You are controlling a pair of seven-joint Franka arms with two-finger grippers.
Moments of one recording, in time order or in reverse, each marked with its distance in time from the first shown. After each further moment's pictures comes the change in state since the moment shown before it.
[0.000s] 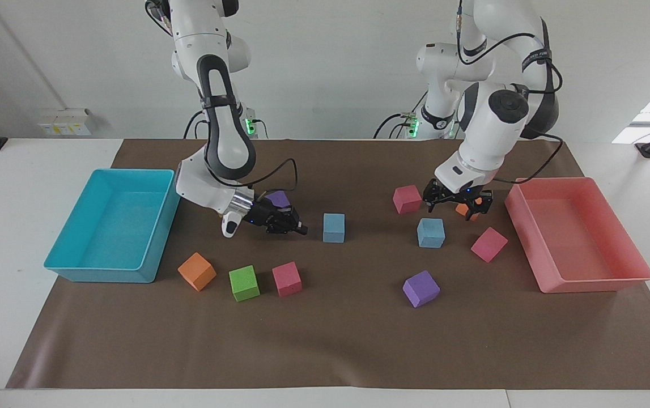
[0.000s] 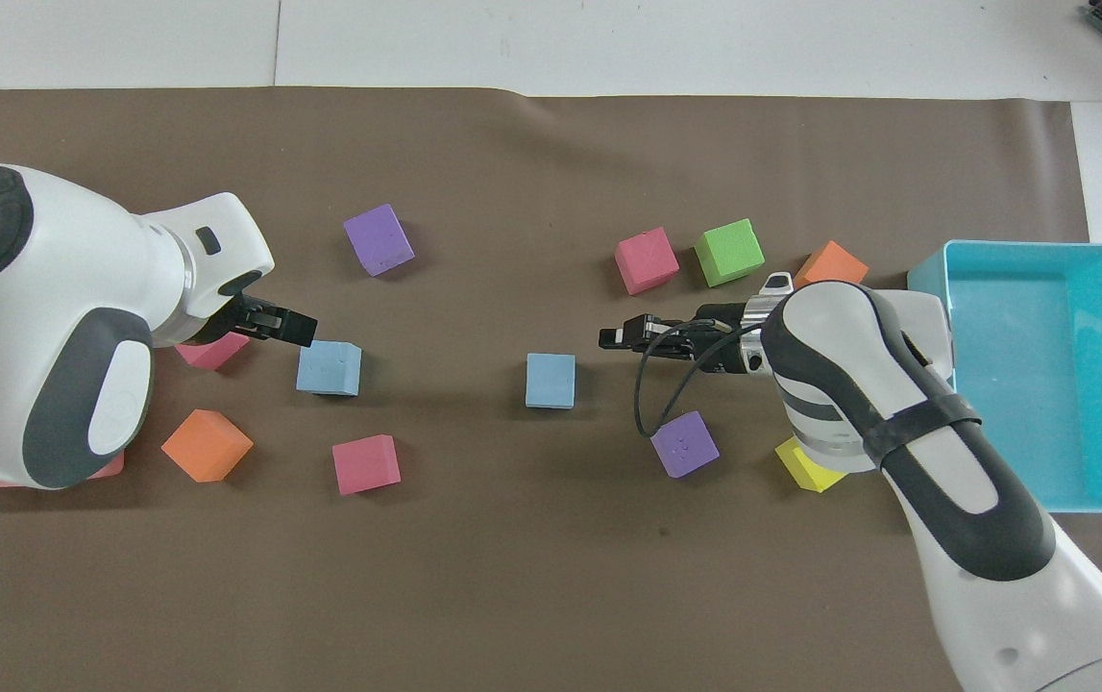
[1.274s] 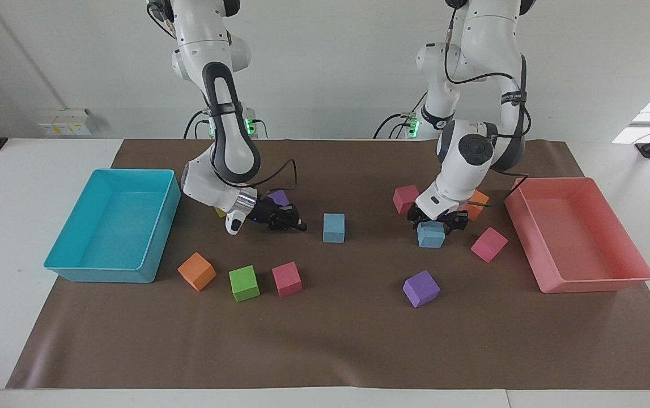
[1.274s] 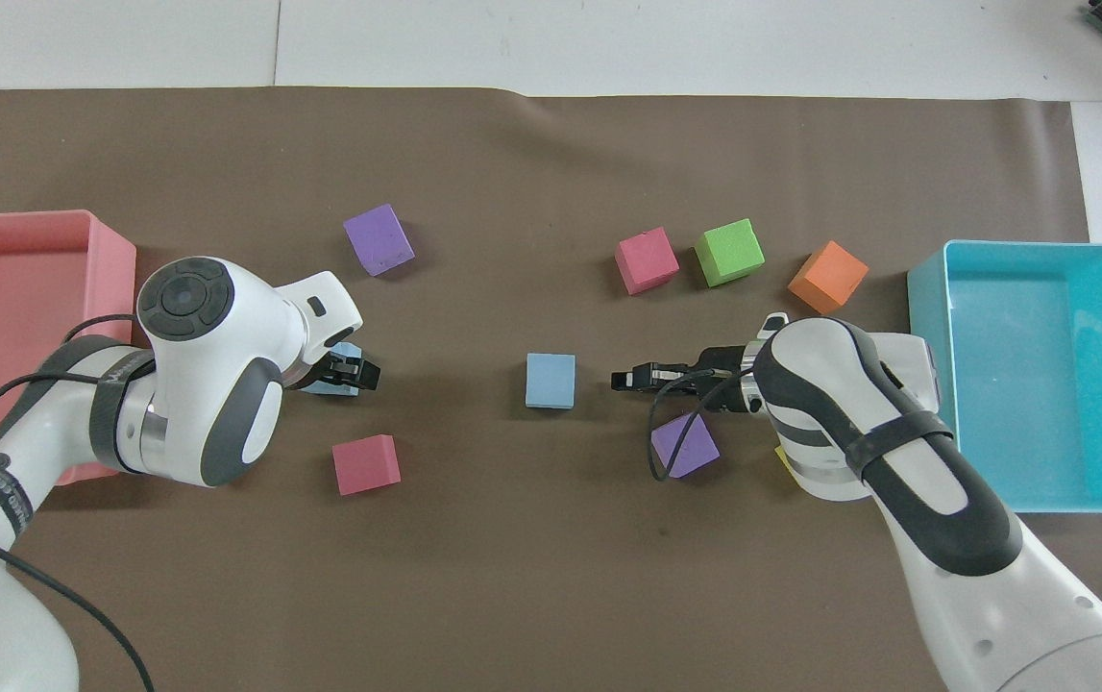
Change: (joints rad) left arm -0.012 0.047 0.005 -0.162 0.000 0.159 -0.046; right arm 0.012 0.002 0.004 -0.041 0.000 0.030 -0.010
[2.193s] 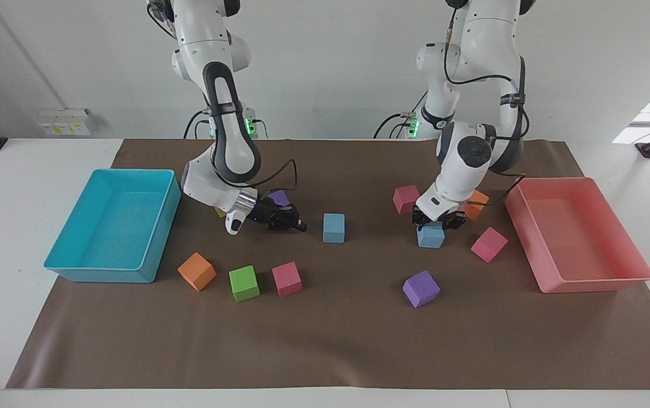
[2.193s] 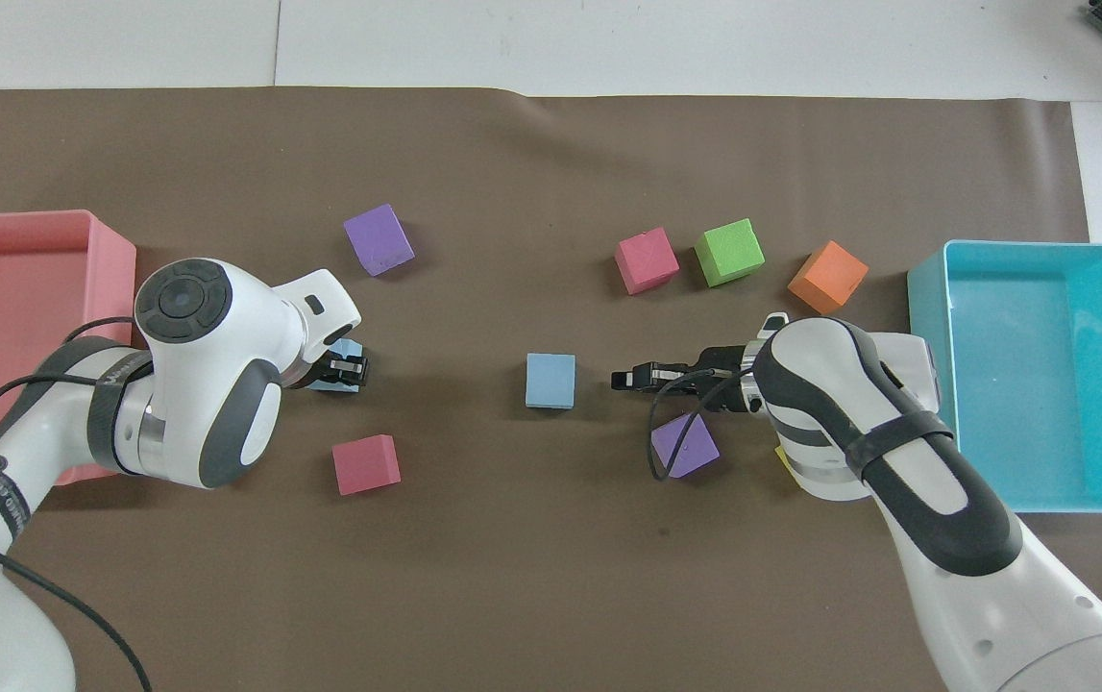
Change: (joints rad) left arm 0.000 -0.015 -0.001 0.015 0.000 -0.003 -0.058; right arm 0.000 0.000 0.000 0.000 0.000 0.001 0.000
